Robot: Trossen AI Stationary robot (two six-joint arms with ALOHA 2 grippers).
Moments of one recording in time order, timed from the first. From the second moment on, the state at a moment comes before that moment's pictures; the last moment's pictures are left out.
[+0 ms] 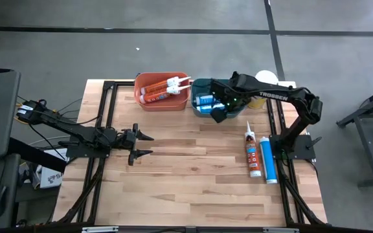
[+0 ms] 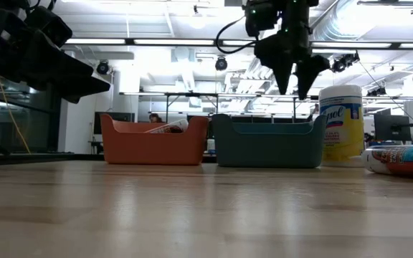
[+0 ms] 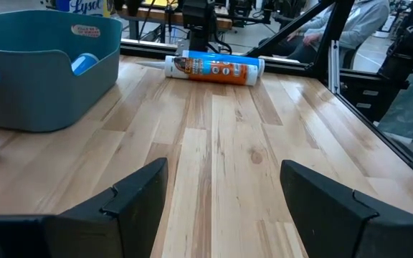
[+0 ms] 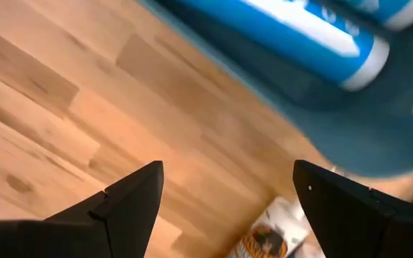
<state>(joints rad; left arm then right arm) -0.28 0.71 0.05 0.52 -0.25 -0.17 -0.37 1.66 1.49 -1.30 -0.01 0.60</state>
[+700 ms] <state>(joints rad) -0.28 0.72 0.05 0.52 -0.23 -0.17 -0.01 1.66 1.49 -1.49 0.00 0.93</state>
